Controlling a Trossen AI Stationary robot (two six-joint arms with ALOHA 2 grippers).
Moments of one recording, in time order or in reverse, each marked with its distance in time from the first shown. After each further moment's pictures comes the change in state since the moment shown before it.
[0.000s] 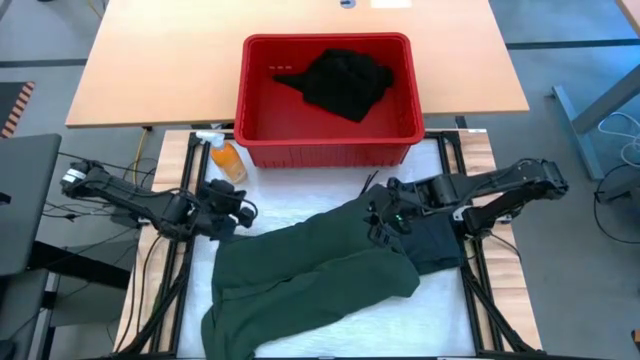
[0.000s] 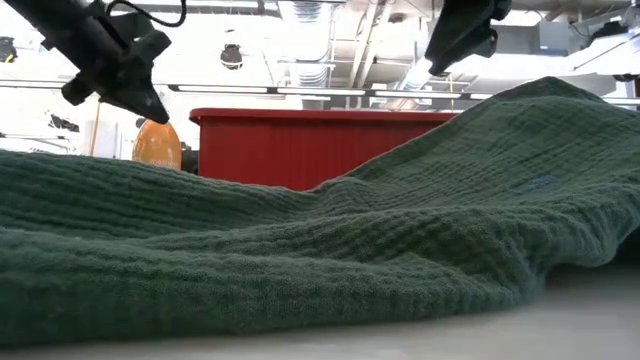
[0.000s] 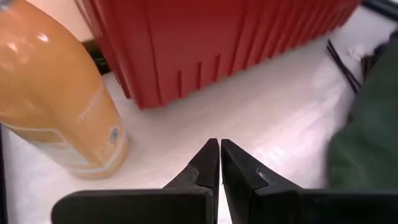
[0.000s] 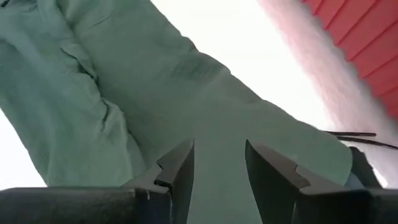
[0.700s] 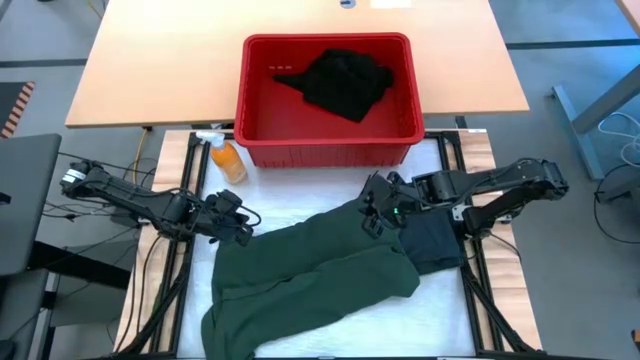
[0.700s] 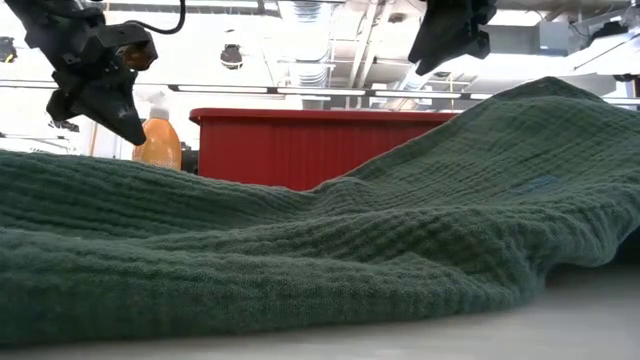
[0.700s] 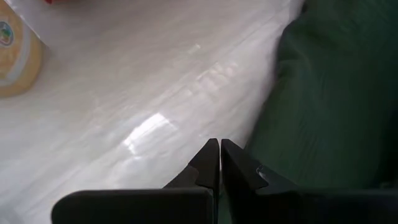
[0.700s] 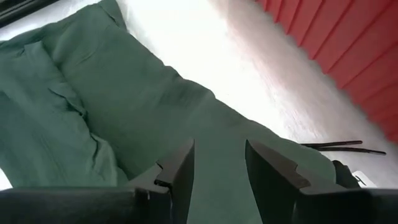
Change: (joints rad) left arm 0.010 0.001 0.000 -0.001 0.431 -0.027; right arm -0.038 0.000 0.000 0.055 0.057 0.047
